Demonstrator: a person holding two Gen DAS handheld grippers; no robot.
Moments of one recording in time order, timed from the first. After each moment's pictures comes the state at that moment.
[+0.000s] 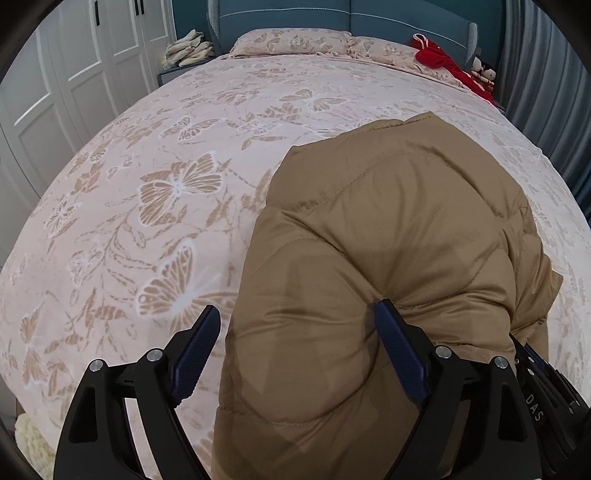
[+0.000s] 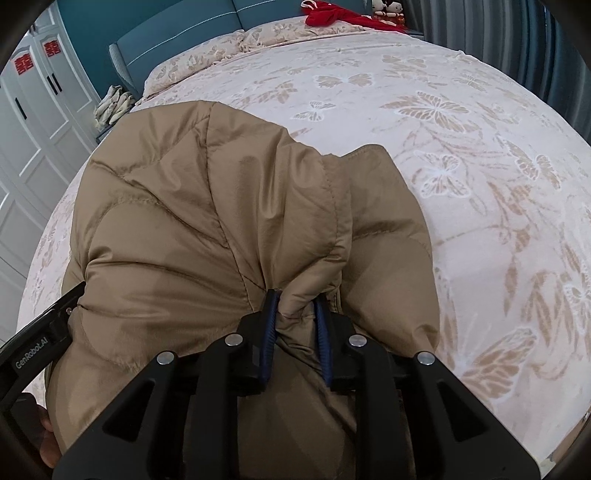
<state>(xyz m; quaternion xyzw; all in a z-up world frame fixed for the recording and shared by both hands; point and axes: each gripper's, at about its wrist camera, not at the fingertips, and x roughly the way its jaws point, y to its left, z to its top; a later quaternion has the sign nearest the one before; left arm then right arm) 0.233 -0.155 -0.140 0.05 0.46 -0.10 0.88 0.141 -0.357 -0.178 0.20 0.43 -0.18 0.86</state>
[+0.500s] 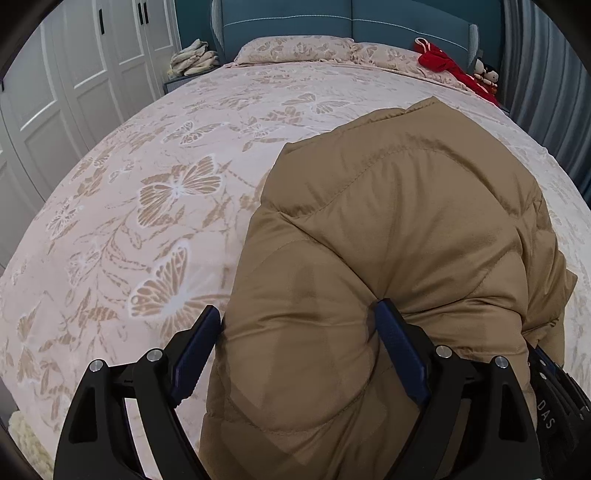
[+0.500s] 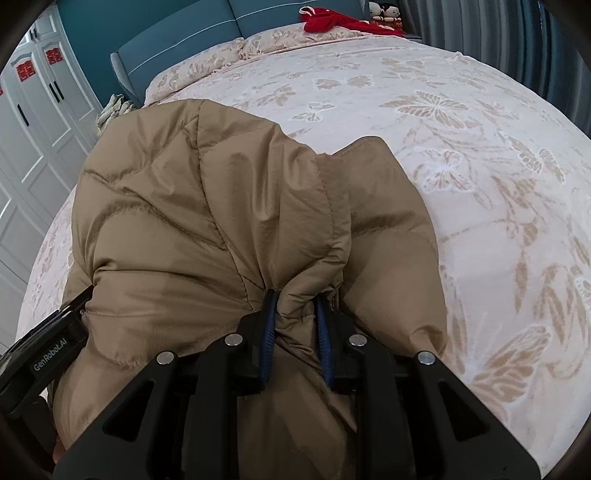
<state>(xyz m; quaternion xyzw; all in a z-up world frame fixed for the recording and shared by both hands) 0.230 -0.163 -0.155 0.06 0.44 -0.09 0.89 0.137 -0.358 -0.188 0.21 0.41 -0.18 0.87</state>
